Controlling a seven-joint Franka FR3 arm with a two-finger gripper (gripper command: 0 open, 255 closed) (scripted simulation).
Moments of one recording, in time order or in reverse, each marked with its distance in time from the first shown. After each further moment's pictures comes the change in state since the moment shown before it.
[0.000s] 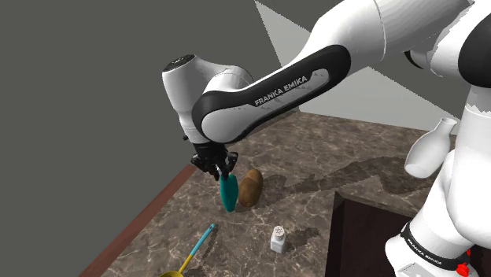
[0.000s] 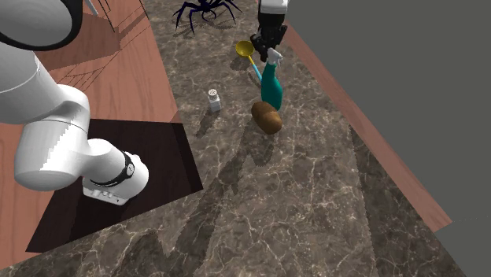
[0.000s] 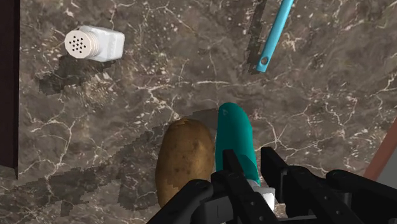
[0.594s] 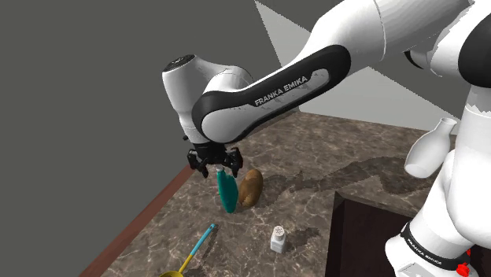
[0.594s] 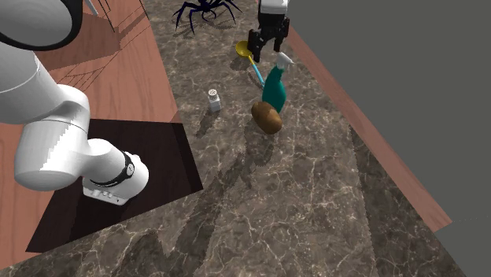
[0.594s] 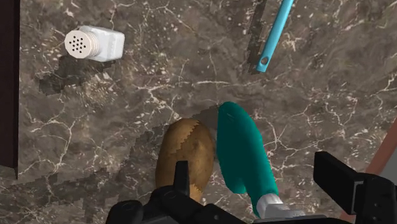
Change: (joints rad) arm 0.000 0.000 0.000 -0.001 0.000 0.001 0.000
